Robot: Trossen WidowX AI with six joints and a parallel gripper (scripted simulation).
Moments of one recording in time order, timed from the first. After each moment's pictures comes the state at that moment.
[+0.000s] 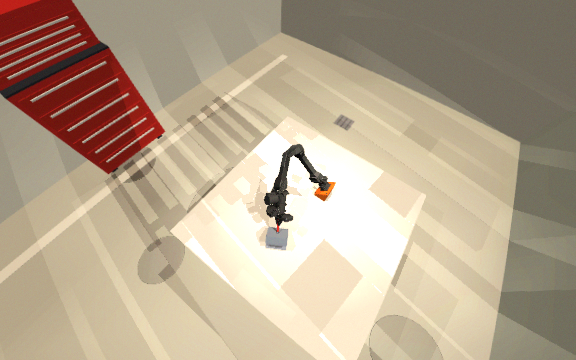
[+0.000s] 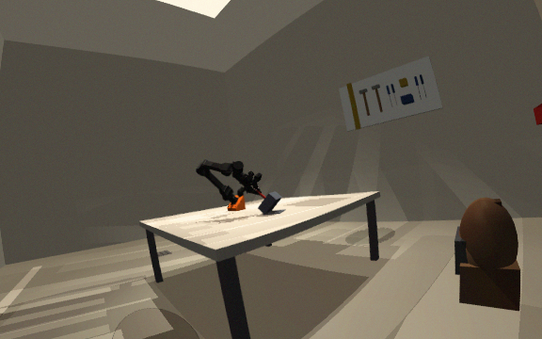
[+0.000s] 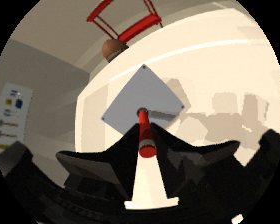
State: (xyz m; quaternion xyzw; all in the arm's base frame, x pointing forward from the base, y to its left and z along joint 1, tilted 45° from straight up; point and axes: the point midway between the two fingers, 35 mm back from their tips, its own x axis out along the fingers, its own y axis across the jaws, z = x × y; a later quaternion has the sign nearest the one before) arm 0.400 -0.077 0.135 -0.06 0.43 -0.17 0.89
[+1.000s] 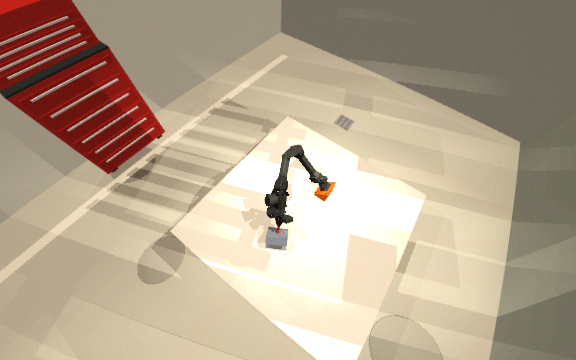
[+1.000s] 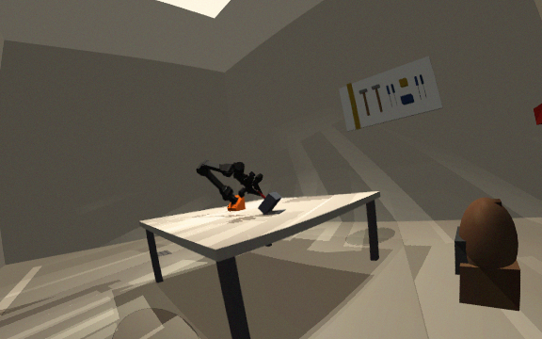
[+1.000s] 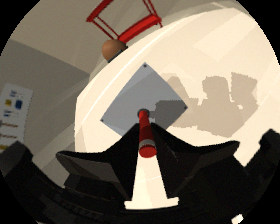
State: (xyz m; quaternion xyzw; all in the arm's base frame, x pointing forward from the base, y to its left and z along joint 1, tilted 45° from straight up) arm 0.404 -0.078 0.129 -0.06 0.42 -0.17 0.89
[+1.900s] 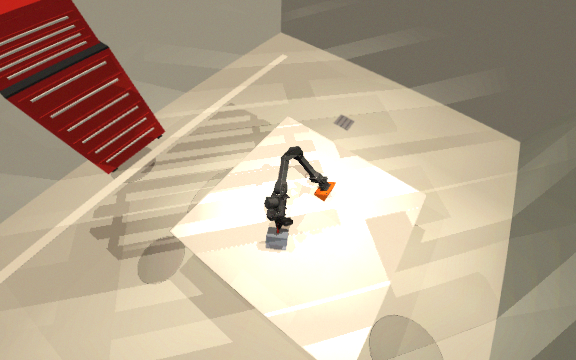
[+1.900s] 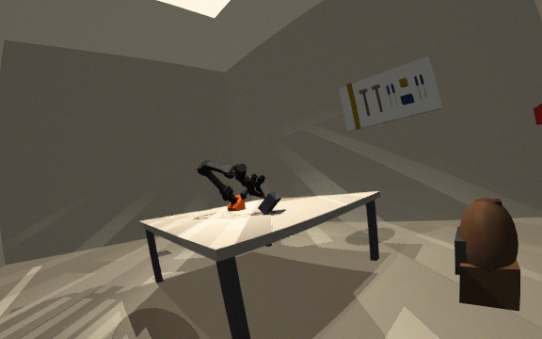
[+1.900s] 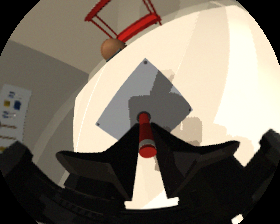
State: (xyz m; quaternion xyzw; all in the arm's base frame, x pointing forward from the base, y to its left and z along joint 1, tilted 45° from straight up) arm 0.413 -0.084 0.116 -0.06 0.42 -0.17 0.89
